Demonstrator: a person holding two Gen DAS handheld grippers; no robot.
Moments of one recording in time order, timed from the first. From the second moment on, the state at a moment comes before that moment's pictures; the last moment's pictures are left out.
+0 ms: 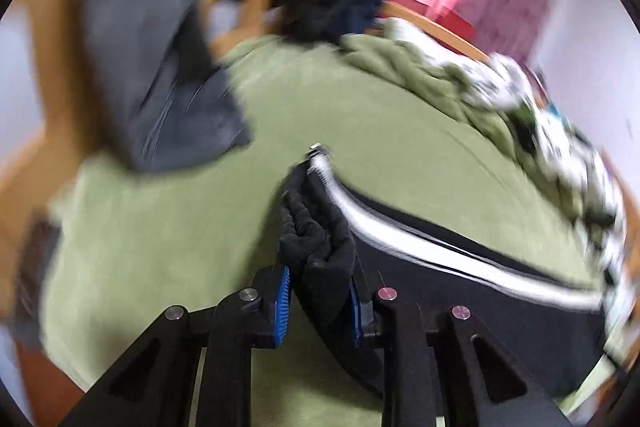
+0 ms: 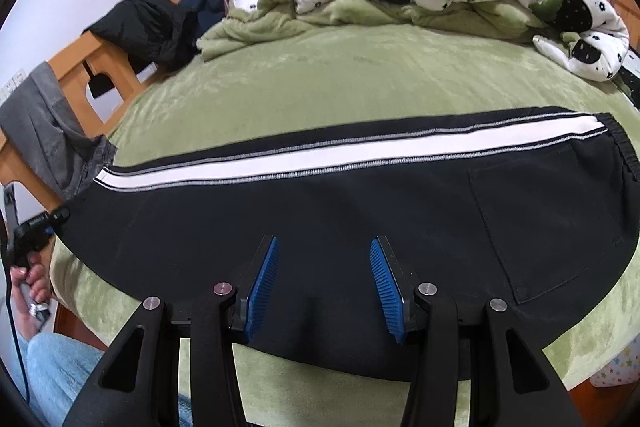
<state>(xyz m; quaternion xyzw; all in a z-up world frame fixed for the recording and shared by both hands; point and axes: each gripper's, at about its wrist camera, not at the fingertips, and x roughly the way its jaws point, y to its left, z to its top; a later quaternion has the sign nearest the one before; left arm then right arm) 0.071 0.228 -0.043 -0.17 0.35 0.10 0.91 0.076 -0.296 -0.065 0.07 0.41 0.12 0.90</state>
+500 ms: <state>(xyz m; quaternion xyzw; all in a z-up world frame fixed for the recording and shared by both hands) 0.103 -0.089 -0.080 -0.07 0.41 -0.14 0.90 0.058 -0.364 -0.072 0.07 0.40 -0.01 0.91</state>
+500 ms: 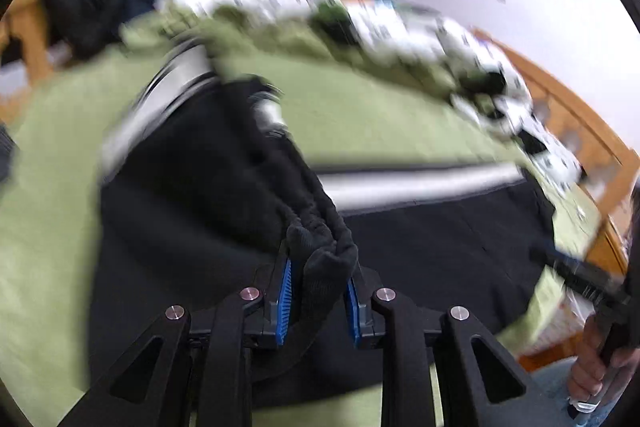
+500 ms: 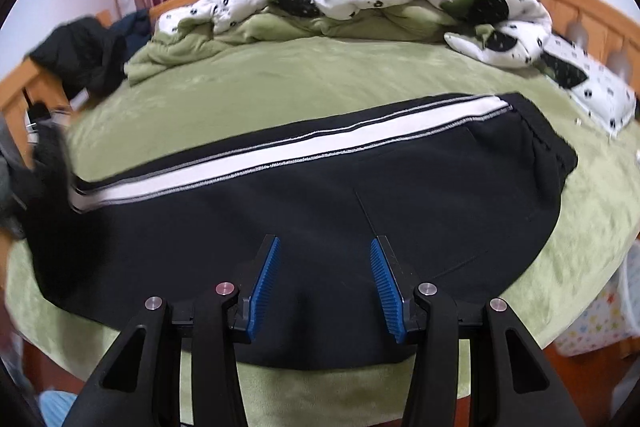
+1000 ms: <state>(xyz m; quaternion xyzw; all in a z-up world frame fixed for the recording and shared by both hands) 0.053 -0.049 -0.090 -0.12 0.44 -0.12 0.88 0.050 -0.370 -0.086 0.07 0.41 0.04 0.91</state>
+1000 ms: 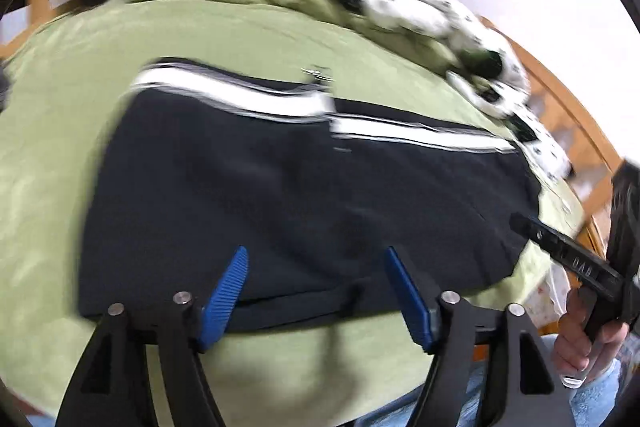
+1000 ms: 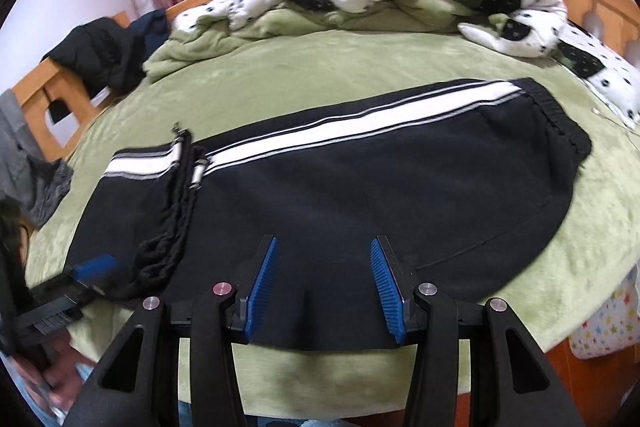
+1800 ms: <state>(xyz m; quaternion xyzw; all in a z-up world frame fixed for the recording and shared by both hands) 0.010 0.112 -0.129 -0.25 0.45 -0.02 0.86 0.125 -0.217 -0.146 0.12 0.46 0.16 0.86</state>
